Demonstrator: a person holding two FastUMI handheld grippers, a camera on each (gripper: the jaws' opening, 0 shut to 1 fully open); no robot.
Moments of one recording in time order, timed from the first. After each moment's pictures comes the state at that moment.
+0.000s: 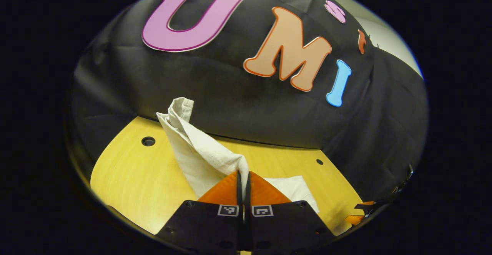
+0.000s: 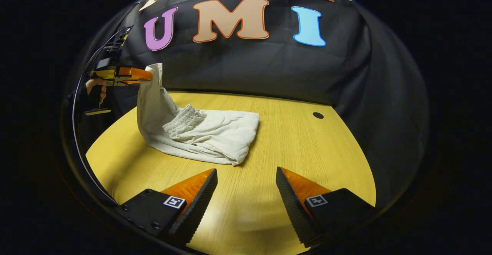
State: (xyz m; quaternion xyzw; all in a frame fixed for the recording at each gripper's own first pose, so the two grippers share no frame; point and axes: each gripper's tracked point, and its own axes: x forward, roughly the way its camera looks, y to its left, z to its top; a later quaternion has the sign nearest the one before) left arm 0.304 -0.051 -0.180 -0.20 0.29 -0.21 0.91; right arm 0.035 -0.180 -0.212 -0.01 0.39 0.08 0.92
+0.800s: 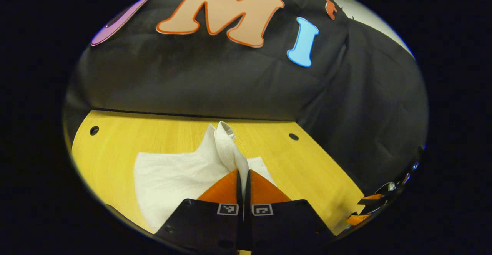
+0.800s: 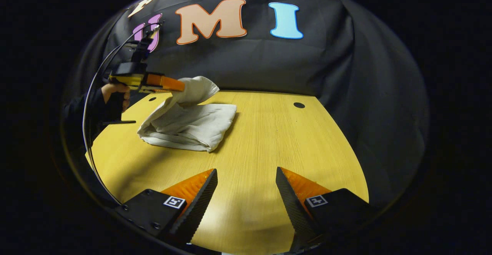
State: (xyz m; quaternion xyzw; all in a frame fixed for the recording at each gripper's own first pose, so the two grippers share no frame) left arm 0.261 -0.244 -0.236 -0.13 0.35 -0.30 0.88; right arm 0.006 -0.254 -0.215 0.01 0.41 0.05 0.91
